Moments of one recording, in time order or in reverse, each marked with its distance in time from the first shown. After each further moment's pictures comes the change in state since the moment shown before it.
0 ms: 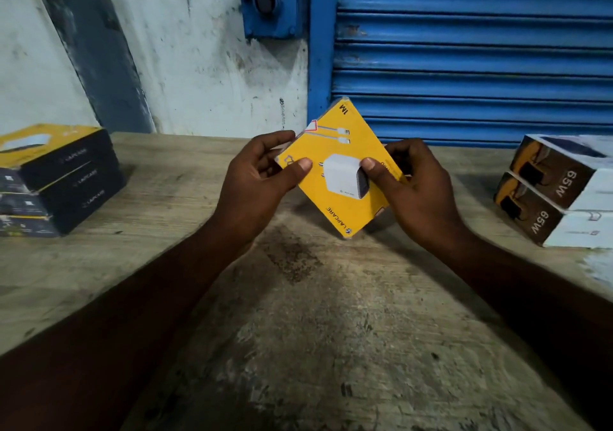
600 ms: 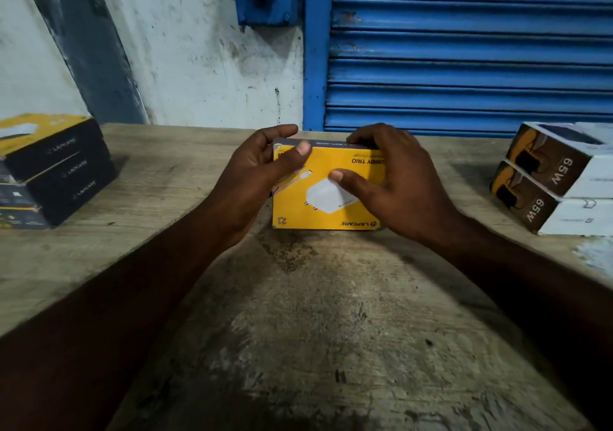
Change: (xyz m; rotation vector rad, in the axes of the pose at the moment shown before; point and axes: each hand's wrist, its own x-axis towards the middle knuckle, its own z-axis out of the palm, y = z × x) left_hand 0.000 0.009 0.002 -0.054 -0.116 -0.195; right_hand -0.003 -0.013 0.001 -0.344 -0.144 -0.309
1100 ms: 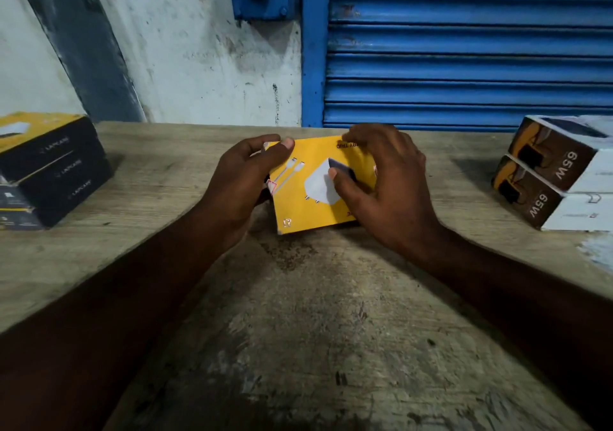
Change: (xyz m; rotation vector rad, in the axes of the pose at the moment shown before) left_hand 0.004 -0.004 -0.002 -0.020 0.186 -0.133; right_hand -0.011 -0.004 0.020 -0.021 0.154 -0.037
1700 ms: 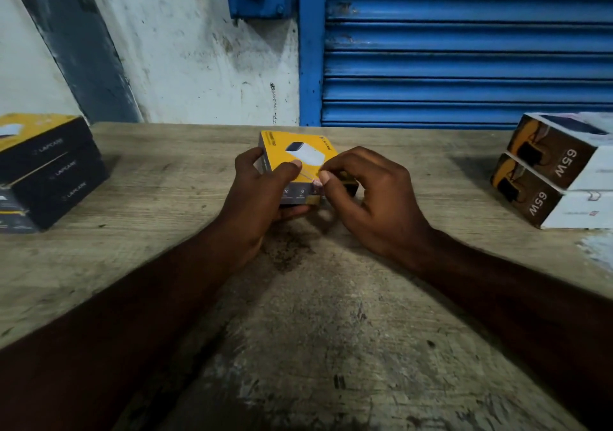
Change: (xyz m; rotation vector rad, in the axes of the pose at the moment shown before) left_hand -0.008 -0.017 0.020 -0.056 0.075 -0.053; right_hand -0.005 -0.007 0.005 0.195 -0.053 -0.106
